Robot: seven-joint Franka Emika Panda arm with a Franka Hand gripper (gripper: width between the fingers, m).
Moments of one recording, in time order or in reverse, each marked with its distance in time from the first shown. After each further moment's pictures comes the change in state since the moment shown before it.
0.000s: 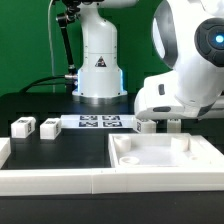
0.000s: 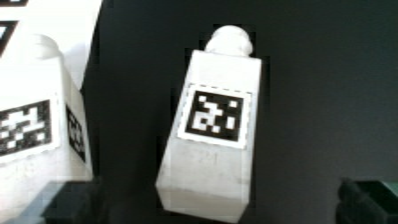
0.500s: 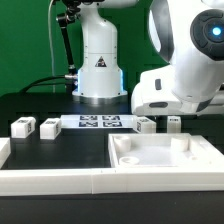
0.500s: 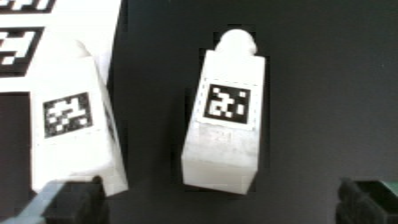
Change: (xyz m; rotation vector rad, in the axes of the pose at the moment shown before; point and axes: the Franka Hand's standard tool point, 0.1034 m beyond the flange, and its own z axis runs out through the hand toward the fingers) arm -0.003 0.004 -0.022 0.008 -0.010 0.000
